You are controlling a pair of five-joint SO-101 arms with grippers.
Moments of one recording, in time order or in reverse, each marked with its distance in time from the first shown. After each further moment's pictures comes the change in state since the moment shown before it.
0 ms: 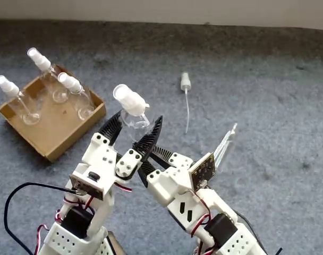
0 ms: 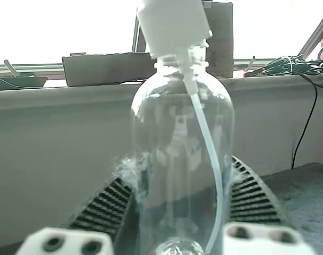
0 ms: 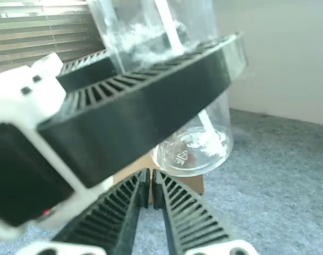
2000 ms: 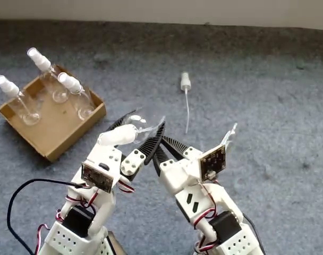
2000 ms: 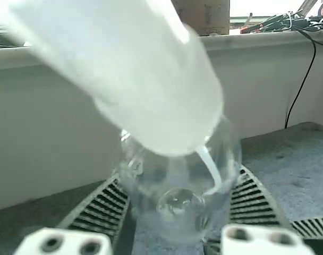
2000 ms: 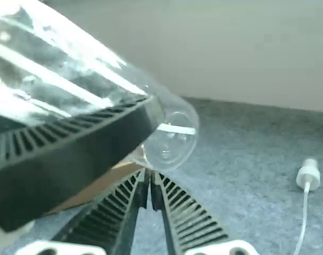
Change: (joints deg) left arm 0.2 0.6 0.4 7.7 -0.3; right arm 10.1 0.0 0.1 6.0 0.0
